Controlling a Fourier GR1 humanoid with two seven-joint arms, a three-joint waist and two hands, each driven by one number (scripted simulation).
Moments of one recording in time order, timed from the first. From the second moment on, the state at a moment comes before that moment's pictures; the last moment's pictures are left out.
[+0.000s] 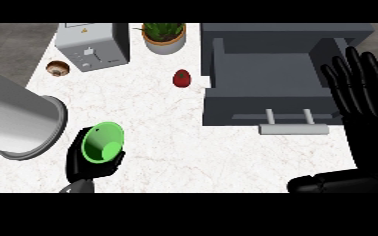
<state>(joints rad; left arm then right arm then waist) -0.20 0.10 0.24 -0.62 0.28 -0.23 -0.96 -0.09 -0.09 -0.06 -2.11 -0.16 0.13 0.19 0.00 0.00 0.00</state>
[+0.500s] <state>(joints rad) -0.30 0.13 0.23 -0.56 0.25 -0.21 -0.99 -0.09 -0.09 -0.06 -2.13 -0.17 0.14 0.21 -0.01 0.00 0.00</state>
